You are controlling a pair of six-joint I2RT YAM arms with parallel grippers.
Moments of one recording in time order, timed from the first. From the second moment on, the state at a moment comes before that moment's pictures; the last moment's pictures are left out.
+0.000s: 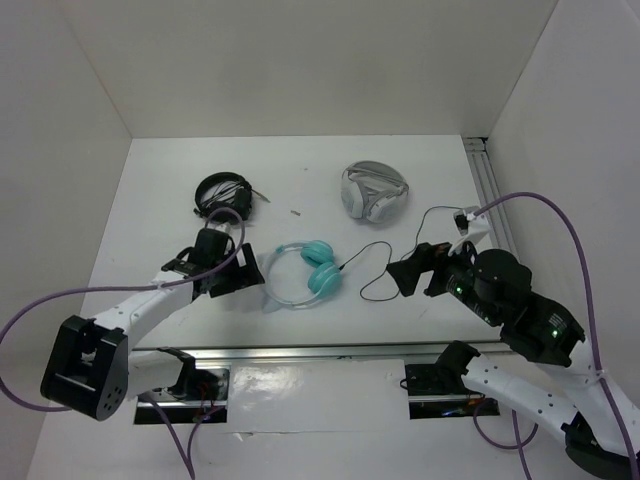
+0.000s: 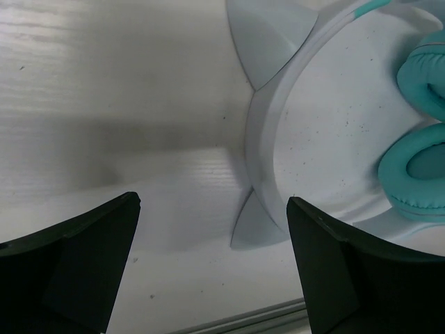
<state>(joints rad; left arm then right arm) -0.30 1.18 0.59 -0.38 0.10 -0.61 0.78 0.56 1.04 -0.82 0.22 0.48</state>
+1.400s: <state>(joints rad) -0.59 1.53 0.77 -0.34 -0.32 -0.82 0.78 0.55 0.95 -0.70 0.14 0.51</state>
